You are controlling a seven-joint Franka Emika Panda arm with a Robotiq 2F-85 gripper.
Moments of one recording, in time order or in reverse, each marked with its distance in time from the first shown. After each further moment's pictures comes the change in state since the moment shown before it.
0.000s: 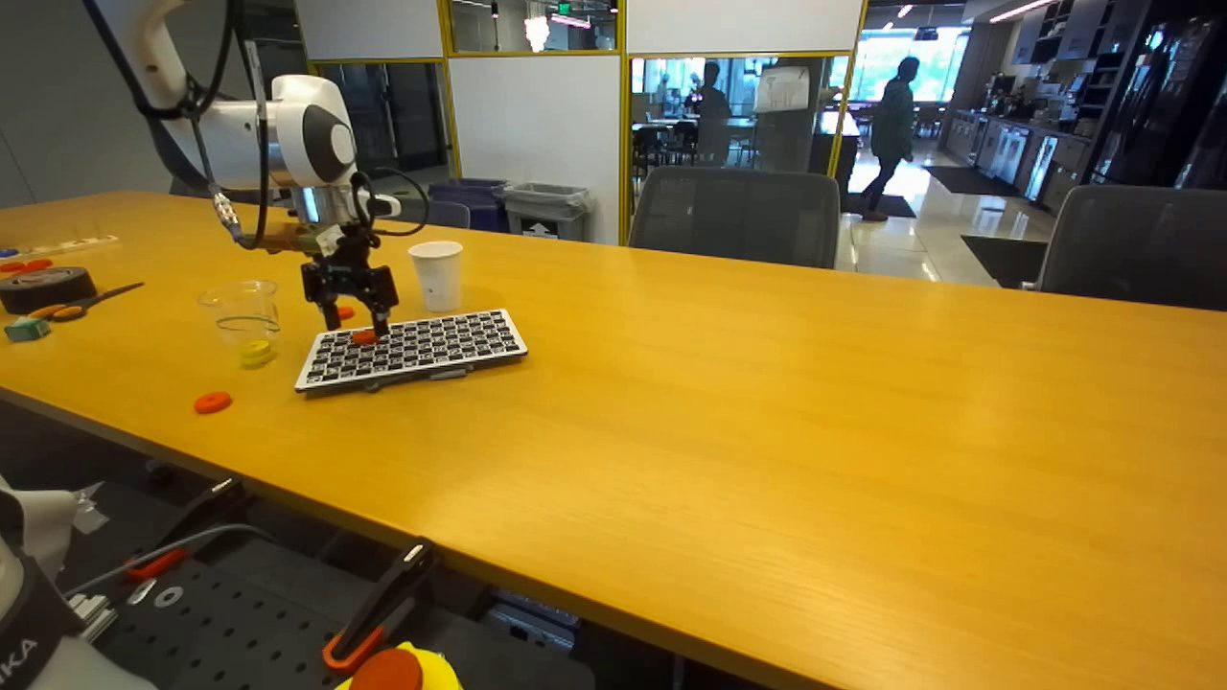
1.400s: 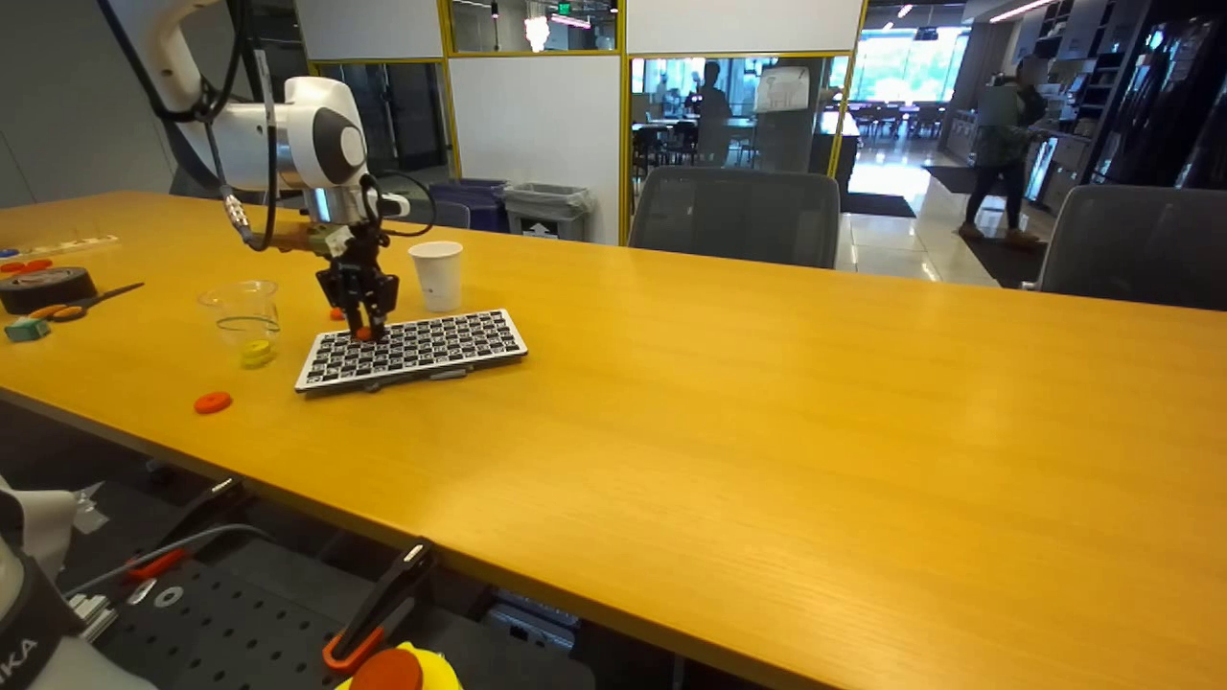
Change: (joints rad) arm -0.001 0.024 -0.016 0.035 0.023 0.012 0.000
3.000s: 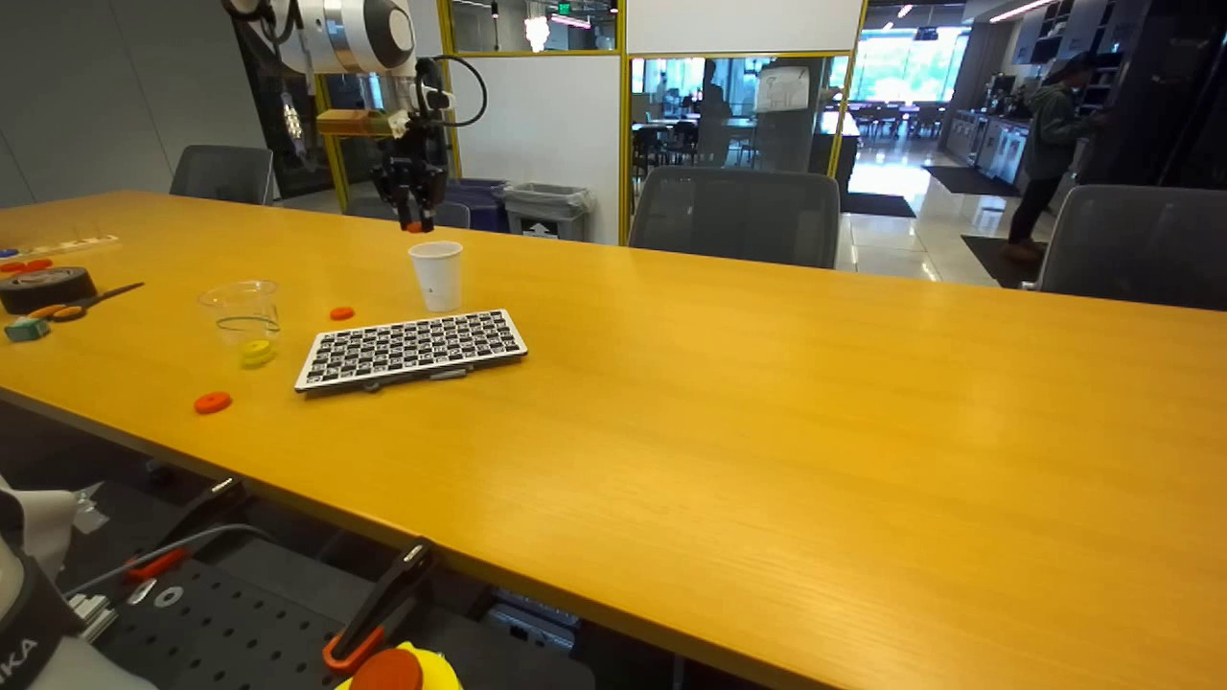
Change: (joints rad) arm -0.053 0.062 -0.018 0.494 0.025 -0.368 -0.115
